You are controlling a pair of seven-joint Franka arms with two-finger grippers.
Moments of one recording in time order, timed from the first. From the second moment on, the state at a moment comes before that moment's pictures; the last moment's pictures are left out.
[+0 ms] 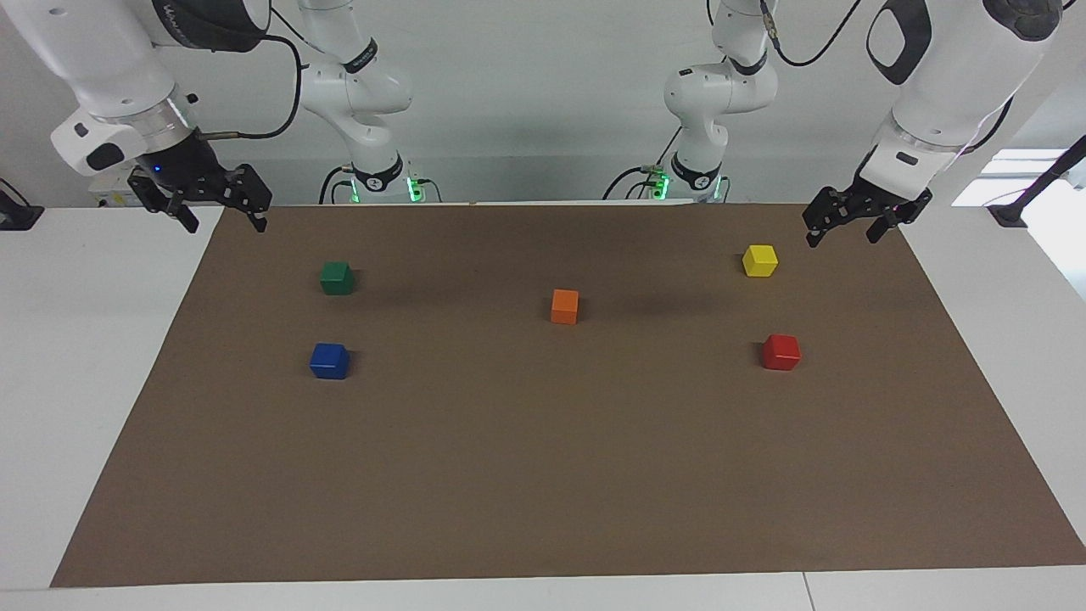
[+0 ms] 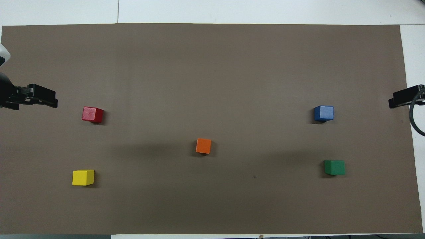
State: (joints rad) left arm 0.05 0.02 -0.11 -1.58 0.01 1.56 -0.04; right arm -0.02 0.00 -0.07 -1.56 -0.01 1.51 -0.07
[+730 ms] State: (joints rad) left arm 0.06 0.01 -0.10 -1.63 0.01 1.64 -0.04; right arm -0.02 -0.03 -0.07 -1.62 0.03 1.52 -0.07
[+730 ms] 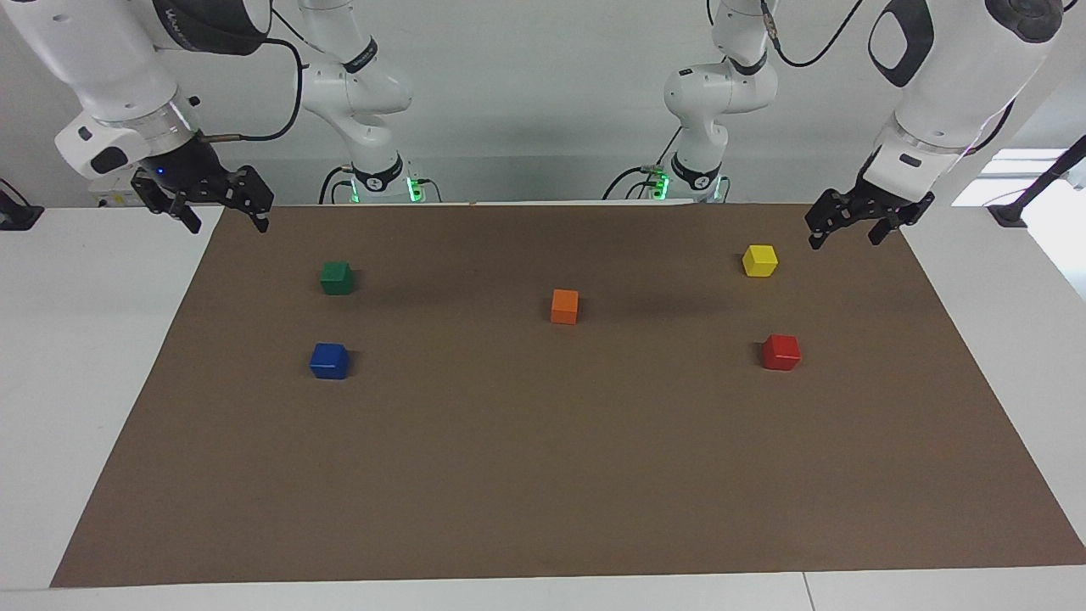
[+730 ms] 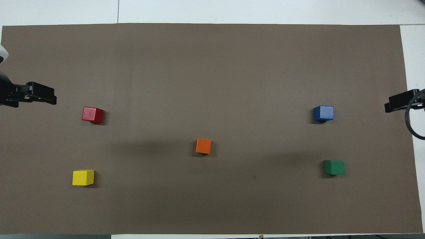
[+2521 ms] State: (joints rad) left arm 0.06 0.24 -0.09 -2.10 0.07 2.36 0.02; right arm -0.14 0.06 -0.07 -2.21 1.52 1.22 -0.72
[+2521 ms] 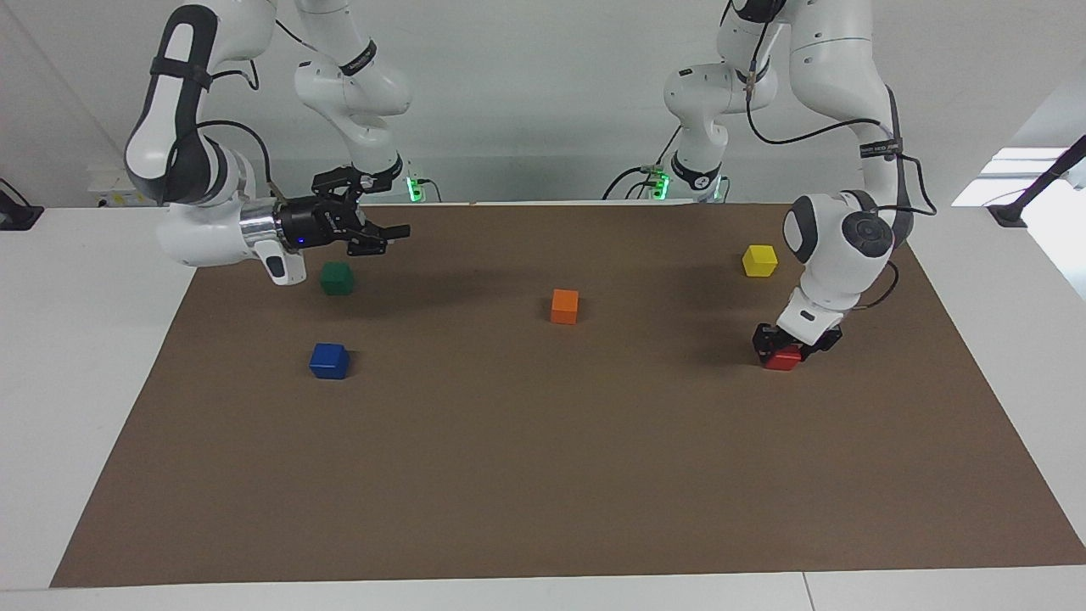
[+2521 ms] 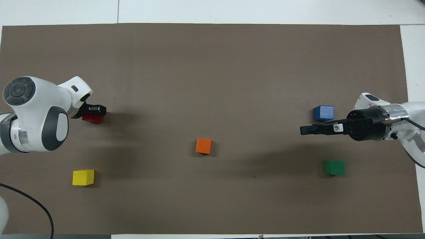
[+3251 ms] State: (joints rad) left arm 0.03 0.15 -0.16 -1.67 -0.17 1.65 -0.67; right arm 0.09 0.22 -0.07 -2.31 2.00 0.96 -0.79
